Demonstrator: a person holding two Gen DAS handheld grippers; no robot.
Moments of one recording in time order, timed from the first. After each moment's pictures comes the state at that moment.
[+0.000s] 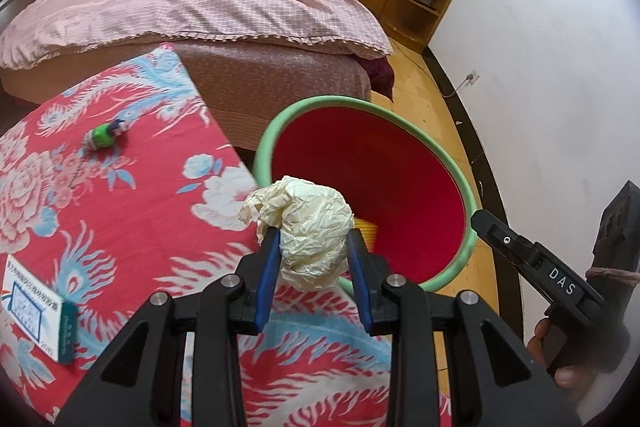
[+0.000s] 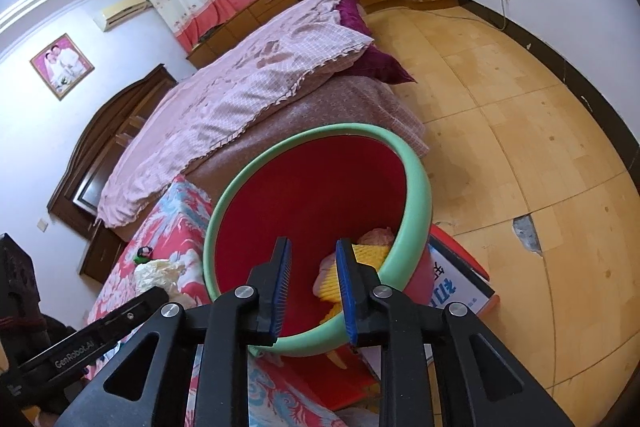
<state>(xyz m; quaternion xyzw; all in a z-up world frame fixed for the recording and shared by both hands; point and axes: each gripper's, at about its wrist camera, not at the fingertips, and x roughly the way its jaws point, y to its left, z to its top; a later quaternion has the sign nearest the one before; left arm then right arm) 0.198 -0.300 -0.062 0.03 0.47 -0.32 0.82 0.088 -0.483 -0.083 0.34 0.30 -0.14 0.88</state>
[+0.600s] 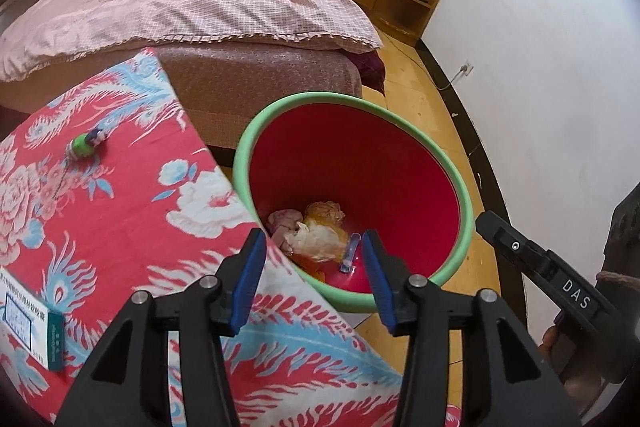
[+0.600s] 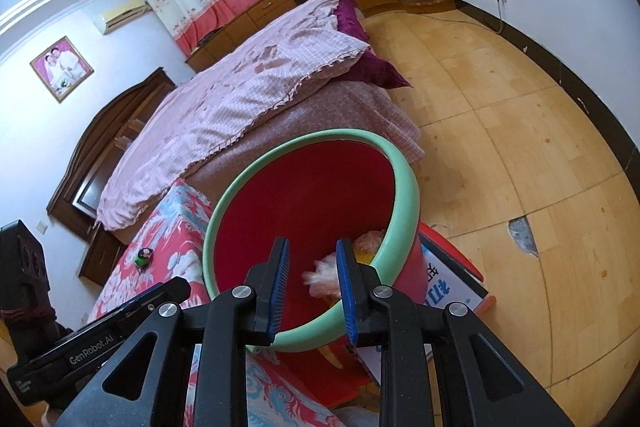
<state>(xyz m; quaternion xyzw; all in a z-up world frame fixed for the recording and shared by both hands) 0.198 -0.313 -0.064 0.04 0.46 -0.32 0.82 0.079 -0.483 -0.079 0.33 0.30 -0.15 0.88</state>
